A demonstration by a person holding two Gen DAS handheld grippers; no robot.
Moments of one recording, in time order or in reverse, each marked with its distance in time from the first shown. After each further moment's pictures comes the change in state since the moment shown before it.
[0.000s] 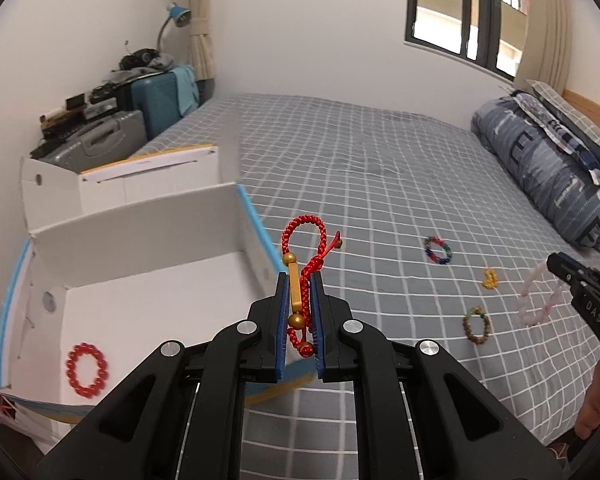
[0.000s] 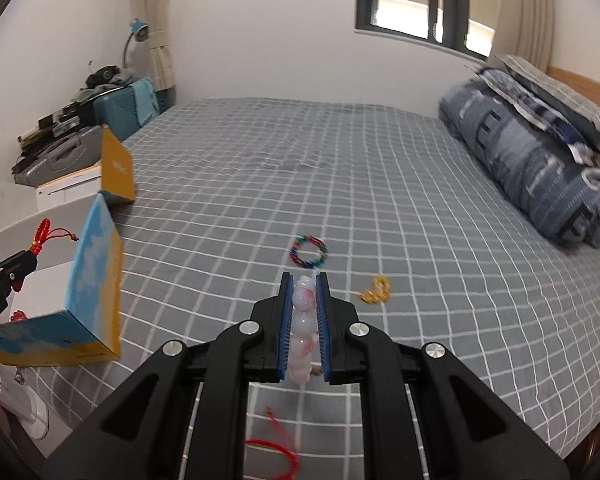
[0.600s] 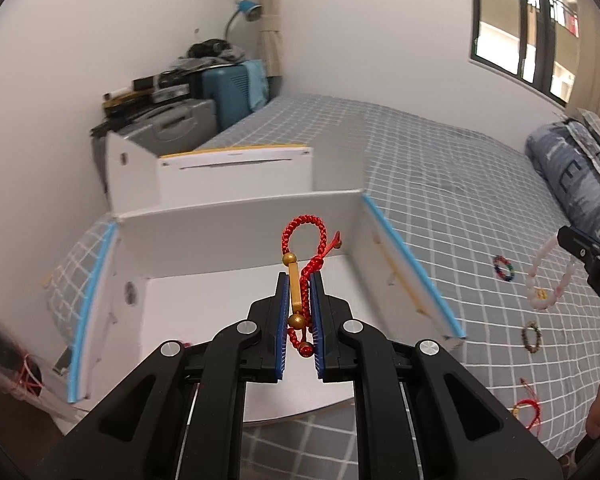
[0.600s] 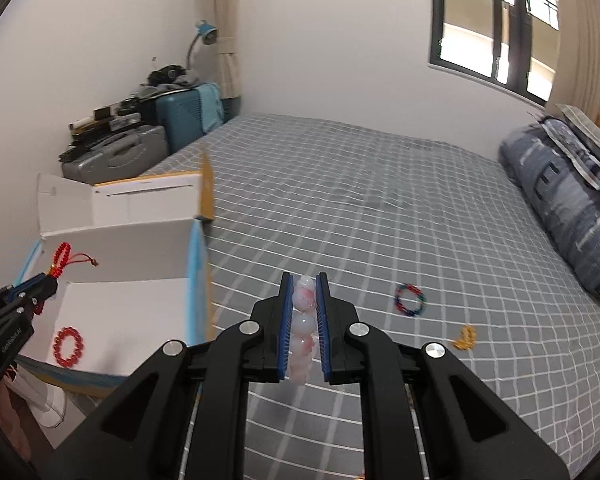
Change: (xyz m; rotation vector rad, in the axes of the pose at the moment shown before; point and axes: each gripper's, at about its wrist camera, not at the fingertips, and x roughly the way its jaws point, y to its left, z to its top) left arm -0.029 0.111 0.005 -0.099 0.003 0.156; right arm -0.015 0.133 0.040 -0.109 -0.061 0.149
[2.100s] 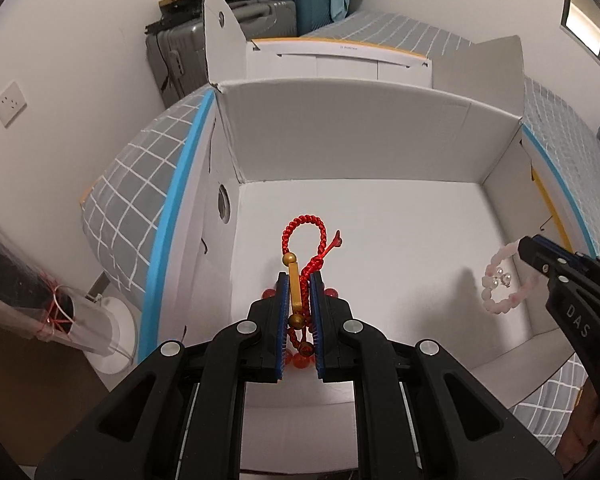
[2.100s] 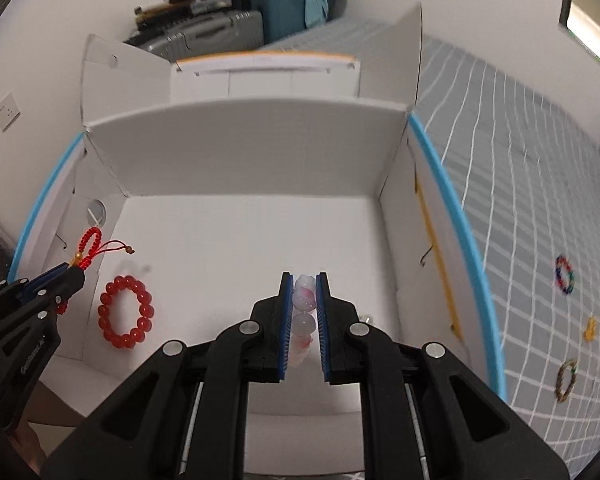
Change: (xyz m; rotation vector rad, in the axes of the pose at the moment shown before) left arm 0.078 0.118 -0.033 -0.107 0.324 0.154; right arm 0.120 0.176 -0.035 -0.145 0.384 0.202
